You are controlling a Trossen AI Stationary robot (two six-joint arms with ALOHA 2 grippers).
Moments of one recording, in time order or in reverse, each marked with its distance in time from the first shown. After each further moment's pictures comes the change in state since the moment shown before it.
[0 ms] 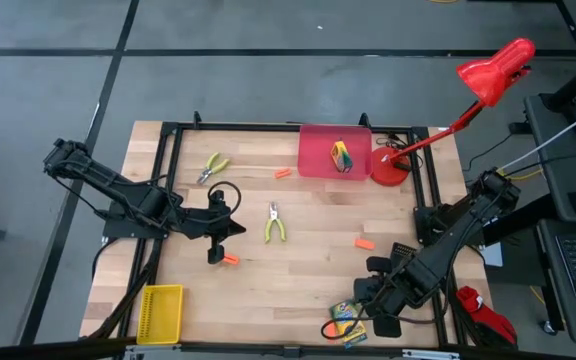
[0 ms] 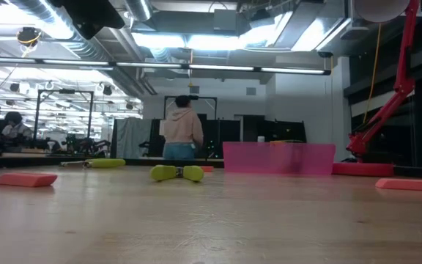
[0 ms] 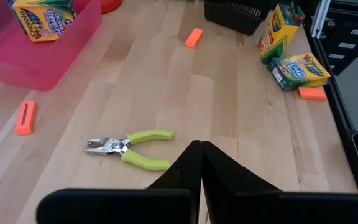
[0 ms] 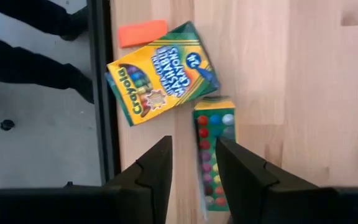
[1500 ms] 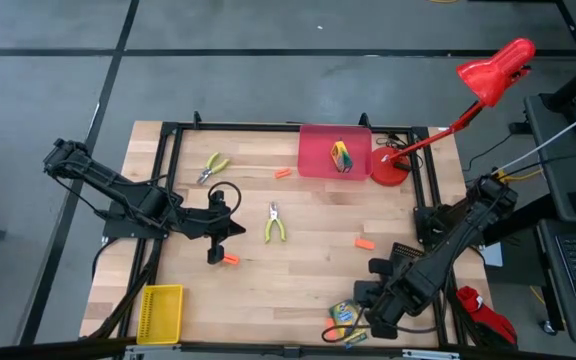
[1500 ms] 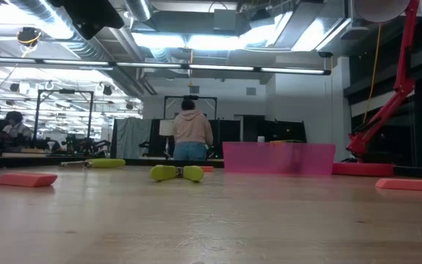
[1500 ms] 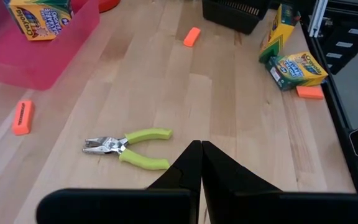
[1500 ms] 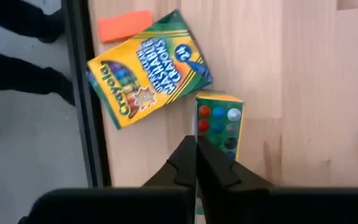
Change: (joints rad) left arm 0.000 0.000 0.000 0.000 0.009 0.000; right arm 0.025 0.046 0.000 -0.014 0.066 0.077
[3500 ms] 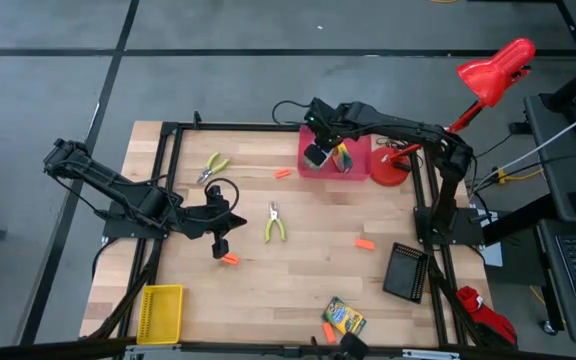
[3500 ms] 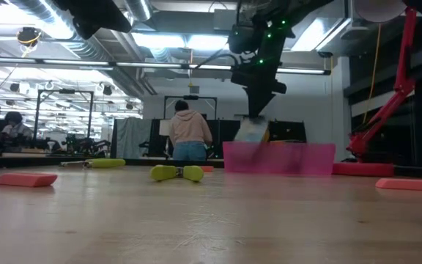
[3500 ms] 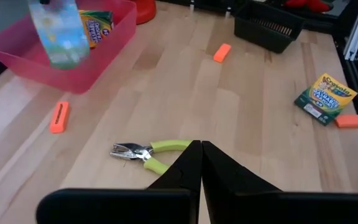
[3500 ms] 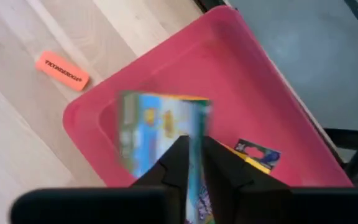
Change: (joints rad) left arm 0.000 0.000 0.000 0.000 -0.130 -0.058; right arm -1.281 0.206 0.336 -0.004 0.120 -0.744
